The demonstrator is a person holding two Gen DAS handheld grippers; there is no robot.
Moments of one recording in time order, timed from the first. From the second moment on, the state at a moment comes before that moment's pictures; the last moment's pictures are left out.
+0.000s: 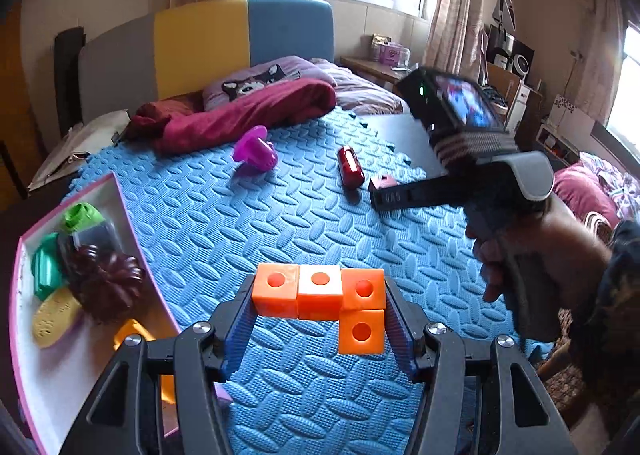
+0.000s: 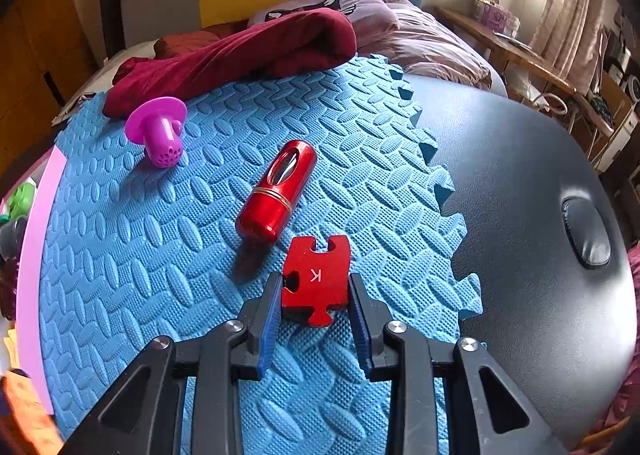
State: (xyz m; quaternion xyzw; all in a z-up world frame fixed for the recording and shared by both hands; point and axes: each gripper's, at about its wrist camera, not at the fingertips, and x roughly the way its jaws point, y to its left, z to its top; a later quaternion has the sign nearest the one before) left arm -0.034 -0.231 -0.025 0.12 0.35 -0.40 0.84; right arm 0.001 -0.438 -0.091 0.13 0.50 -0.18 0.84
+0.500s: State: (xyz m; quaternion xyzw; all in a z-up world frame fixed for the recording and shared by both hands) left arm -0.011 -0.186 0.000 0.08 0.36 -0.34 0.87; right arm -0.001 -0.430 -0.091 0.09 0.49 -0.19 0.84
